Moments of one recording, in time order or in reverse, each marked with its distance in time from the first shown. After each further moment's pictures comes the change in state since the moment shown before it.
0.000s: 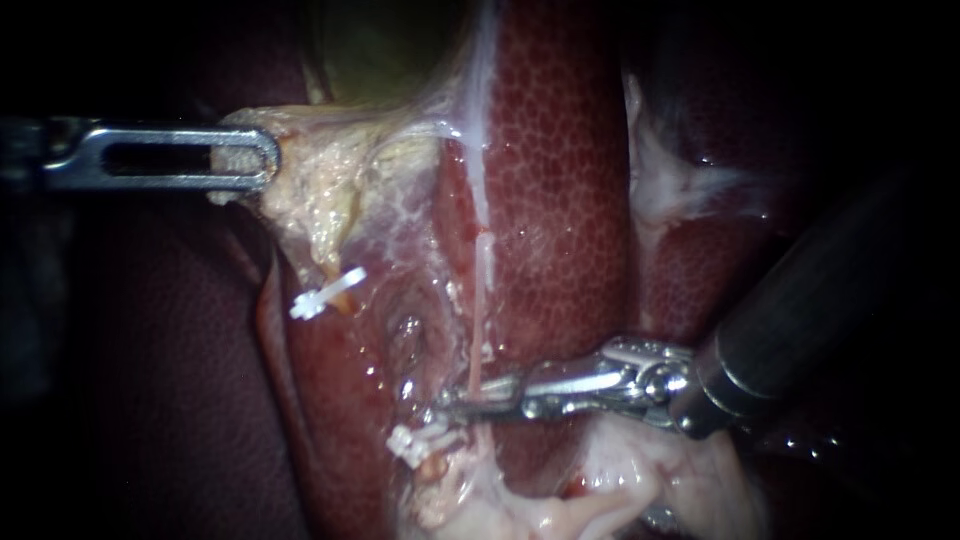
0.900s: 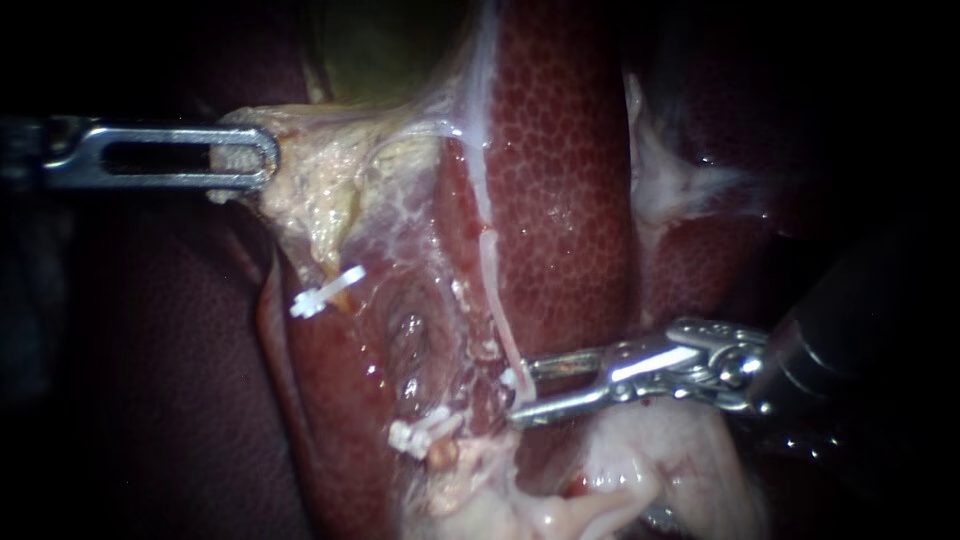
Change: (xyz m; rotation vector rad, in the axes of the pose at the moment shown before) right arm 0.002 -0.001 -0.008 -0.020 0.033 -0.100; left arm 0.000 0.000 0.000 -0.001 0.000 -0.001
